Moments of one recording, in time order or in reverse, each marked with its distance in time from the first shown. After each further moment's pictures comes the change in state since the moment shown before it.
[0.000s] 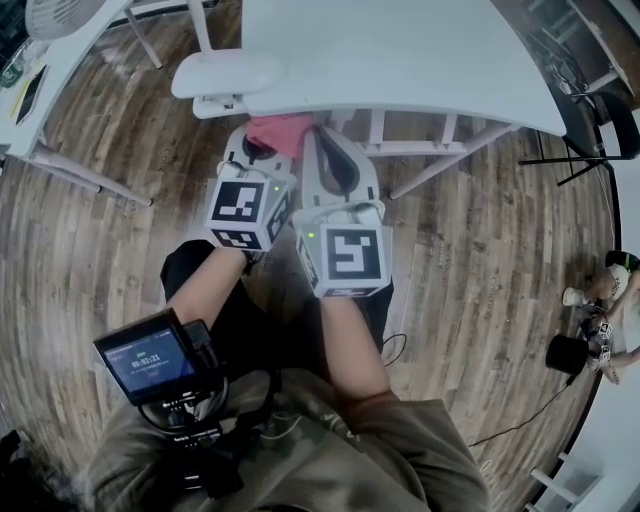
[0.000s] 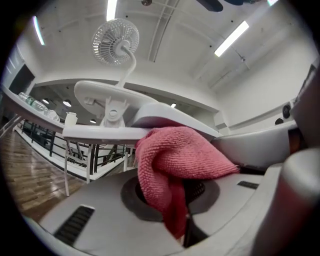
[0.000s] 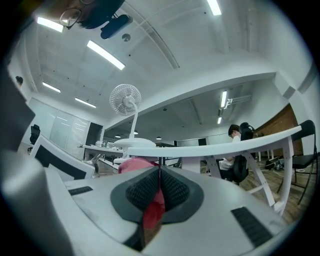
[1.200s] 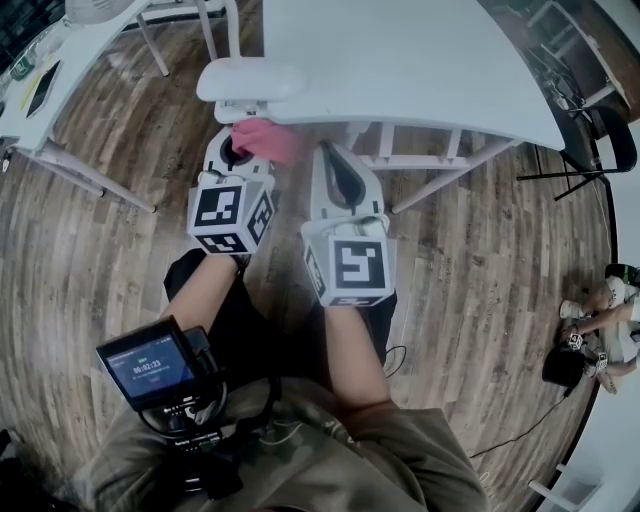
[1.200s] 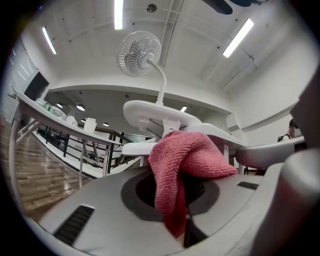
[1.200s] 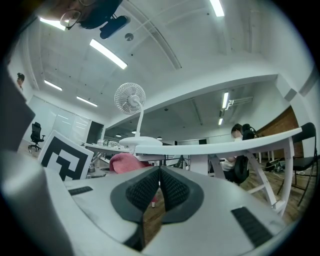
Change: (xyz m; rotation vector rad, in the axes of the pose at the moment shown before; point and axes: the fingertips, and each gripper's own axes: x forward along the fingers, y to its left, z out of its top) left arm -0.028 0.063 0.010 -0.035 -0.040 0.143; right arm 0.001 0.011 0.000 -0.055 -0.043 0.000
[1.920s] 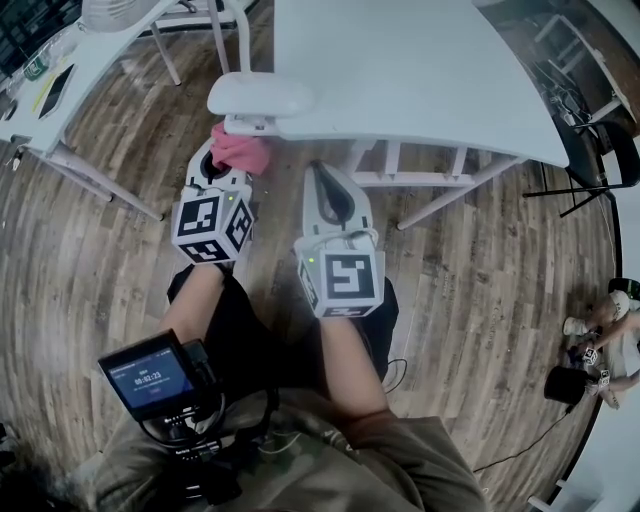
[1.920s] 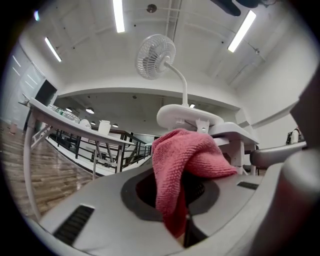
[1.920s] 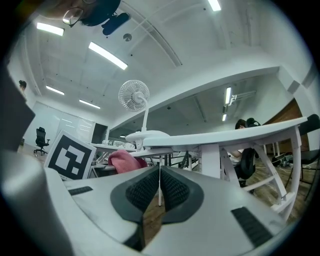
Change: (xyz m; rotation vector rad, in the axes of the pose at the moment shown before) left arm -0.017 0.053 -0.005 0.004 0.020 0.114; right arm 0.006 0.018 -0.021 0.044 0.028 0.050
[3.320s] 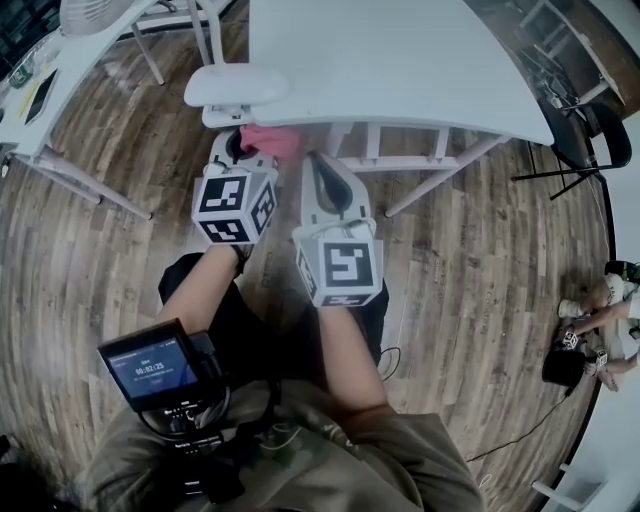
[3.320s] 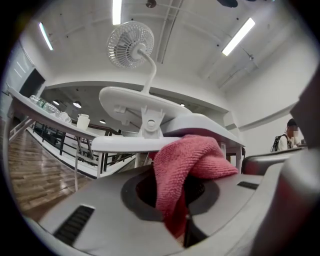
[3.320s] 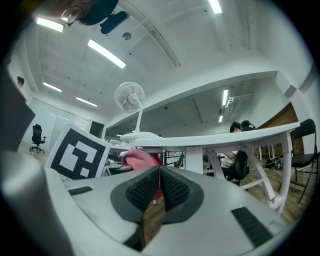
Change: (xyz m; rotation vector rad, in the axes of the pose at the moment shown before) left arm 0.029 -0.076 -0.001 -0.004 0.017 -0.147; right arm -0.015 -0.022 0.003 -0.011 0.007 -0.043
